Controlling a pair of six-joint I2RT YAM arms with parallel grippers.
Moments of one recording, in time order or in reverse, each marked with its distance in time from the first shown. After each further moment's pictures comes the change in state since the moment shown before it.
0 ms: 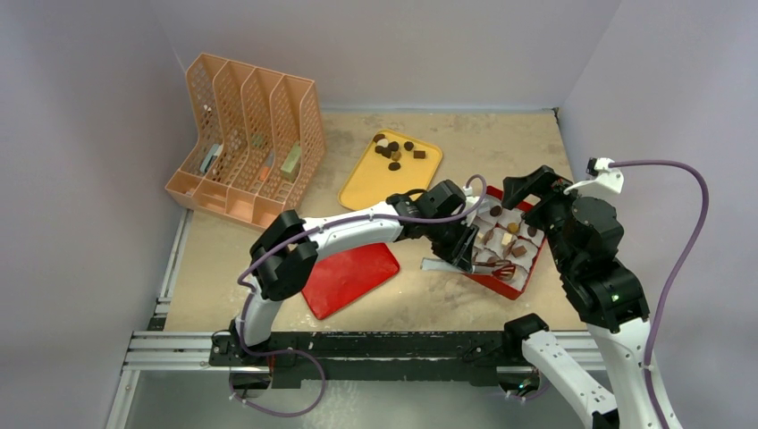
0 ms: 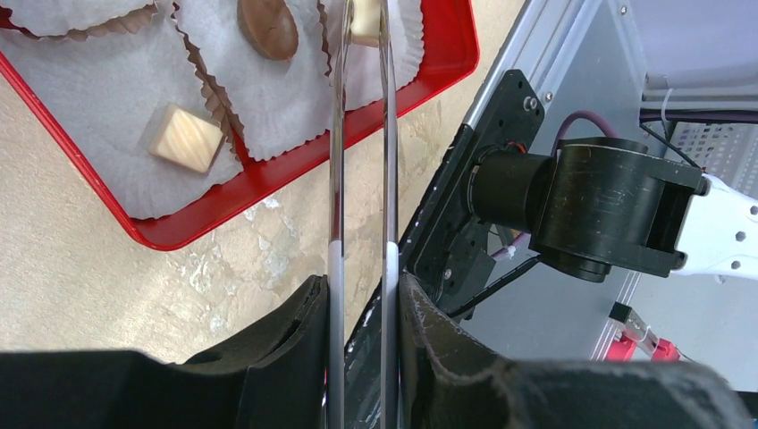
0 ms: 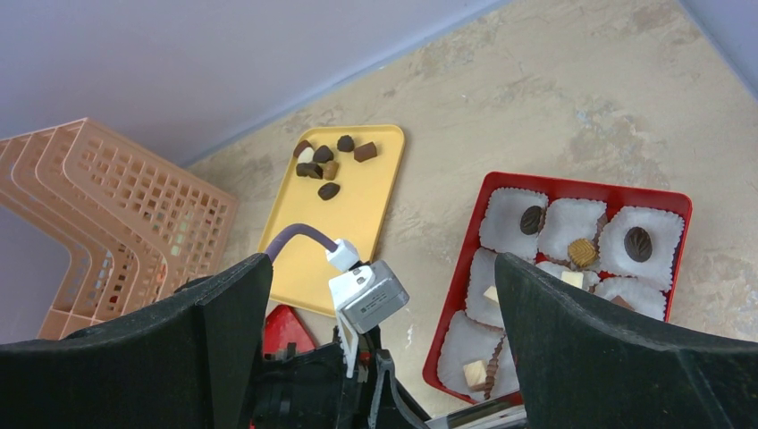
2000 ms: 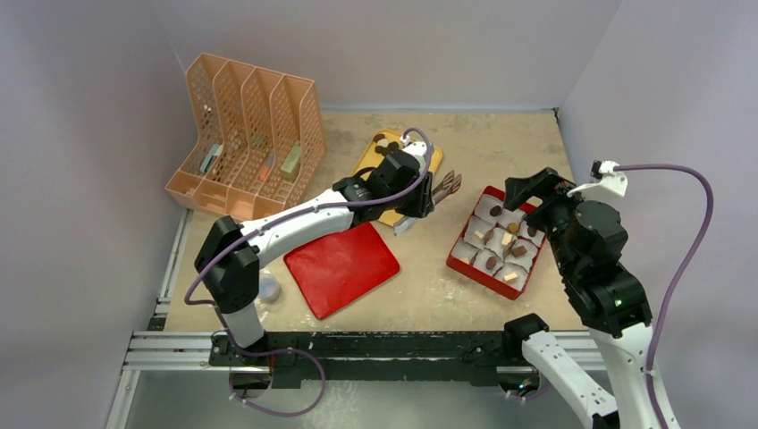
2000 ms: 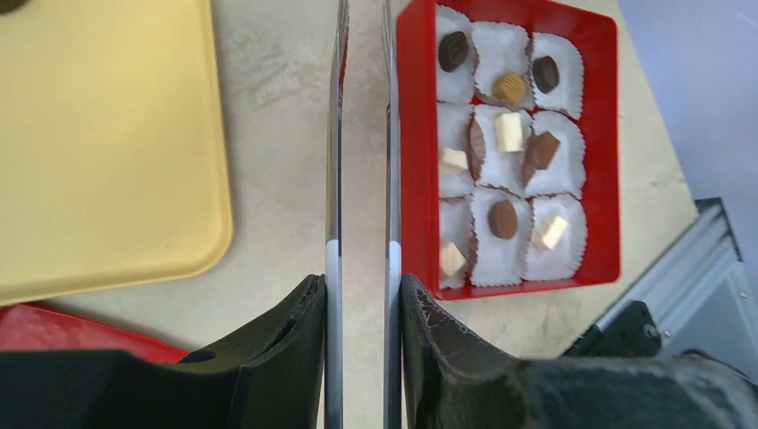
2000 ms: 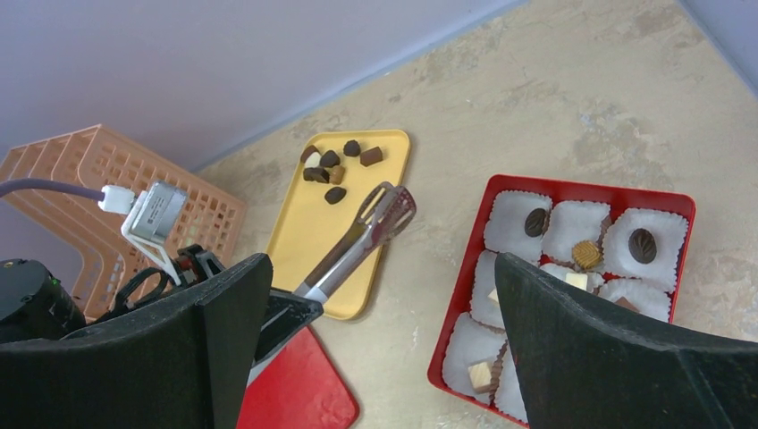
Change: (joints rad) left arm 0.144 -0.301 -0.199 0.105 -0.494 -0.020; right arm 0.000 -0.020 0.000 0.000 -0.001 0.009
